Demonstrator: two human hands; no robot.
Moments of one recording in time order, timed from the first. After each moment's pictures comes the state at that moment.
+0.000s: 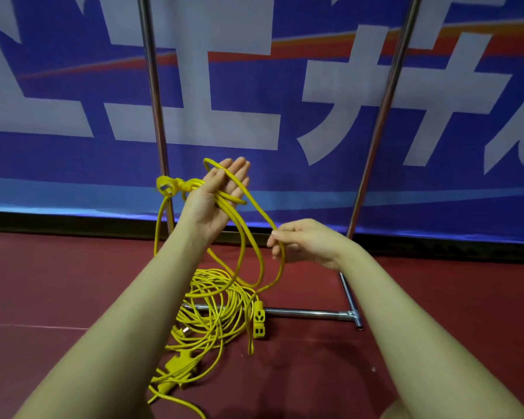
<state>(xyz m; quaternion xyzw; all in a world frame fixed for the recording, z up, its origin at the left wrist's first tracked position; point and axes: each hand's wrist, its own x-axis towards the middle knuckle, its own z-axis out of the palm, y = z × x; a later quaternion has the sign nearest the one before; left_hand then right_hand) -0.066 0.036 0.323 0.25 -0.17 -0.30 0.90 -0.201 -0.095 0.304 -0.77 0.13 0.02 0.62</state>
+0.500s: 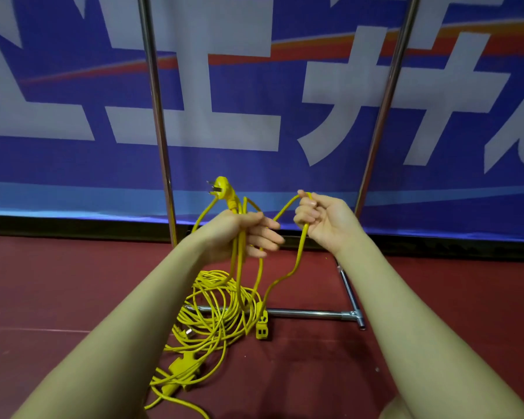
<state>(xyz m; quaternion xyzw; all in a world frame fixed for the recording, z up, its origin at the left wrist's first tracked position) -0.087 0.045 0.309 0.57 -0.27 -0.48 0.61 -0.185 -0.106 0.322 -0.27 0.16 -0.17 0.93</state>
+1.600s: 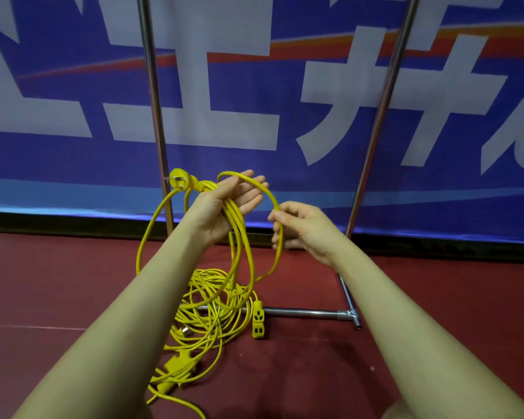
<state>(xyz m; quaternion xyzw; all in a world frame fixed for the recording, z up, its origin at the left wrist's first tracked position) -0.075 0.041 0.322 0.36 -0.23 -0.37 0.82 -0.195 -0.087 0.310 -0.72 0.11 -0.12 0.68</state>
